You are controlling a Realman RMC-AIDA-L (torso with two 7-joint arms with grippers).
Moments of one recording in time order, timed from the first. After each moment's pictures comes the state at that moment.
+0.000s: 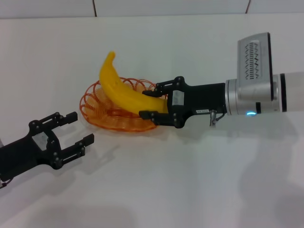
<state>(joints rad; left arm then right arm) -0.35 -2.03 0.83 0.34 1.64 1.47 -0.72 0.82 2.04 -0.39 -0.15 -2.31 -1.31 0.80</state>
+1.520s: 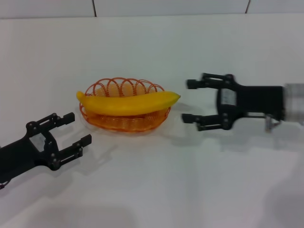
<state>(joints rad) -0.34 -2.03 0.83 0.34 1.64 1.47 -0.71 0.62 2.03 -0.39 -0.41 -2.23 -1.63 0.86</state>
